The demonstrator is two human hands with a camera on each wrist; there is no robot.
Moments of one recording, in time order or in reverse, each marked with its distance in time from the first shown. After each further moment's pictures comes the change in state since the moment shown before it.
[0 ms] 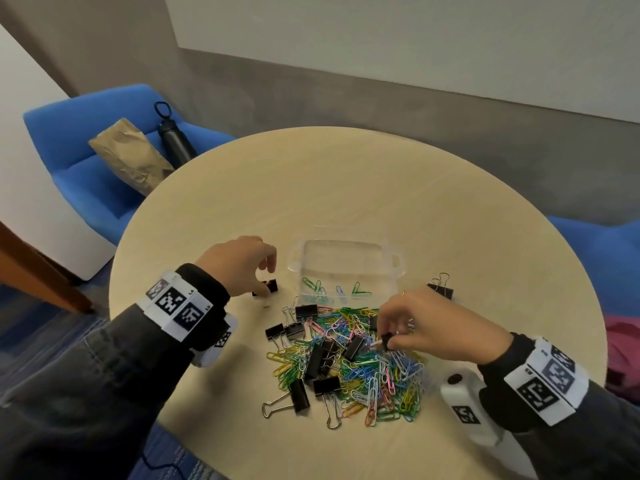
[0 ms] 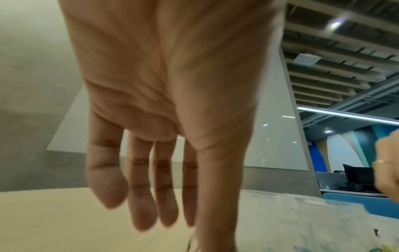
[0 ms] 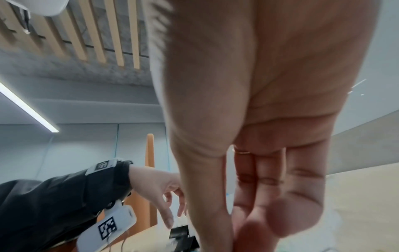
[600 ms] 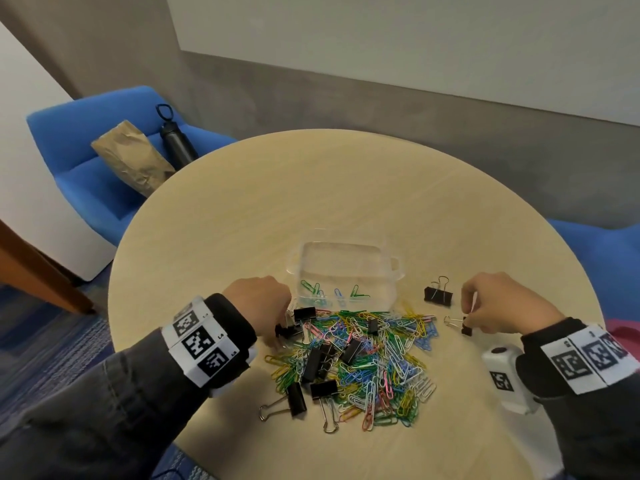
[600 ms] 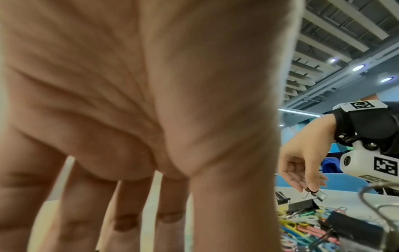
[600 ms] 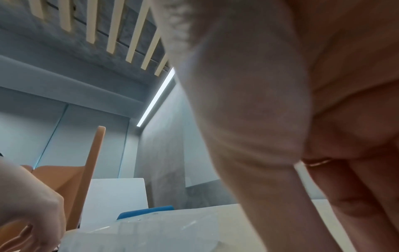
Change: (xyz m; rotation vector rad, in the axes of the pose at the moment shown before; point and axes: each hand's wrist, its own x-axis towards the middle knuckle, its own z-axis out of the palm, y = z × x) left_hand -0.025 0.056 0.013 0.229 -0.291 -0.026; right_hand -0.018 0.077 -0.030 -0.065 0.102 0.671
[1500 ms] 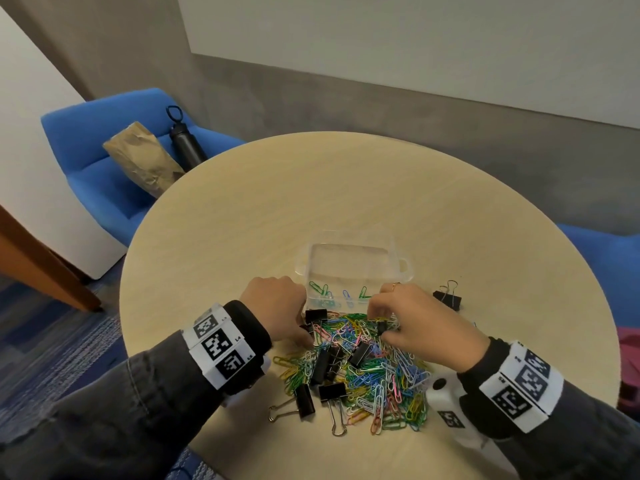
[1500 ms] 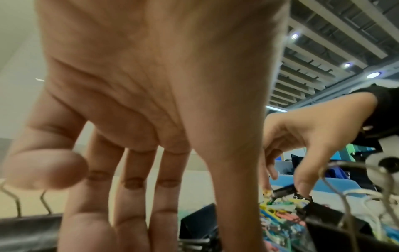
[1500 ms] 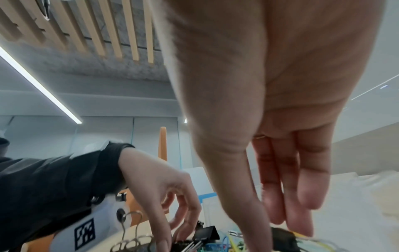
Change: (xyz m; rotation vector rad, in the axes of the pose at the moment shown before) left_hand 0.002 0.007 0.005 -0.044 0.150 -0.009; right_hand -0.033 -0.098 0.031 -0.024 0.059 -0.627
